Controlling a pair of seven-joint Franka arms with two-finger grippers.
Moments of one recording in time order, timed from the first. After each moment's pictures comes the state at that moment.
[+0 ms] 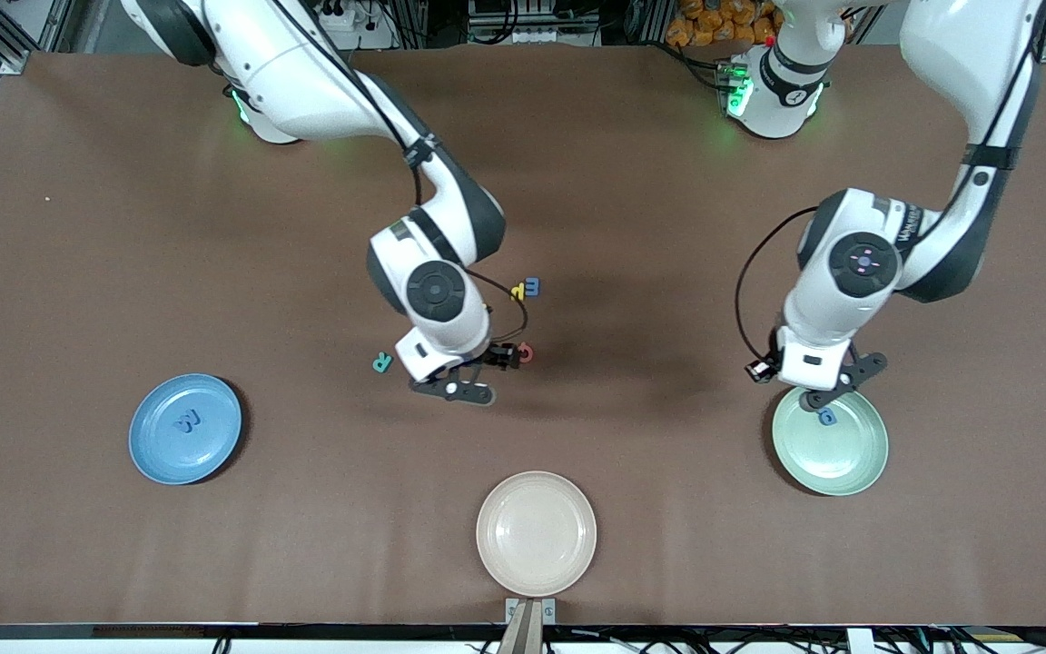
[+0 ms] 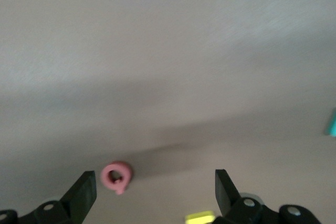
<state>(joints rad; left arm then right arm) 0.10 0.38 -0.35 -1.92 0.31 2.30 -0.88 0.68 0.83 -0.03 -1.28 0.09 2.10 0.80</state>
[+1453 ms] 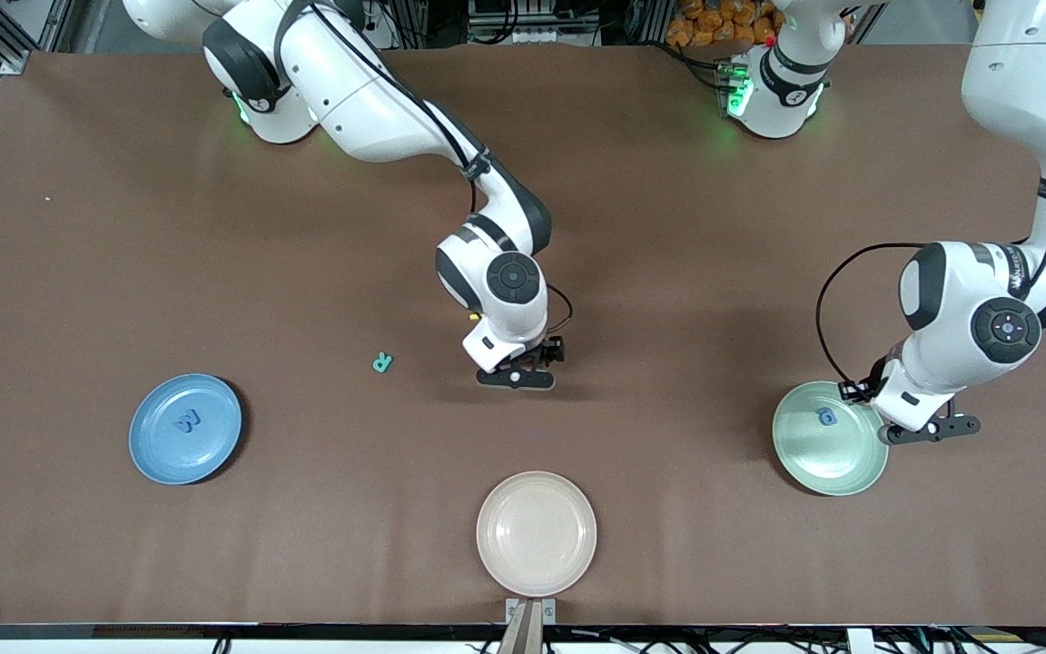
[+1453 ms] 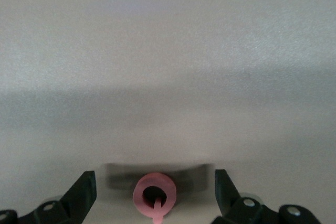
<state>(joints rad) 0.12 0.51 -0.15 -1.79 0.20 2.30 -0.25 0.77 0.99 -0.04 -1.20 0.02 2.21 0.82</state>
